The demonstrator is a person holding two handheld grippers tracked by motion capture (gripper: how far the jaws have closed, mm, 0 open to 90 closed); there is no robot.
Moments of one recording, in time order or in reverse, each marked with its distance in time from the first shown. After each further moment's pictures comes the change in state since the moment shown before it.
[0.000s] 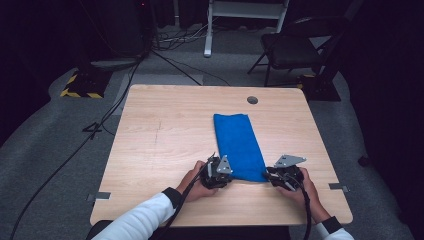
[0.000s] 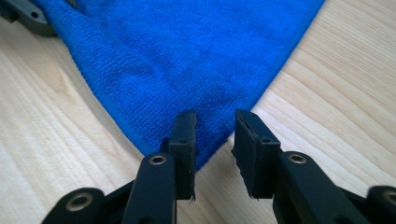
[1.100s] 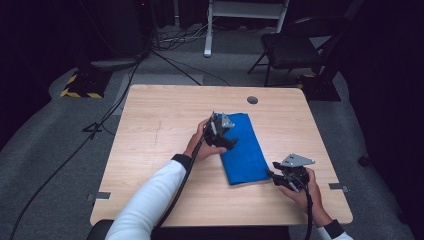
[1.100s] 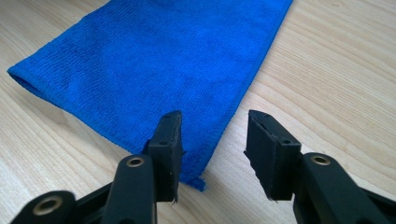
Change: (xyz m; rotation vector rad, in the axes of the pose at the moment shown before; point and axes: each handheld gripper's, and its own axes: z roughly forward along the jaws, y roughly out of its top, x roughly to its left) left arm 0.091 0.056 0.005 -0.048 0.230 -0.116; right arm 0.004 0.004 -0.022 -0.082 -0.098 0.069
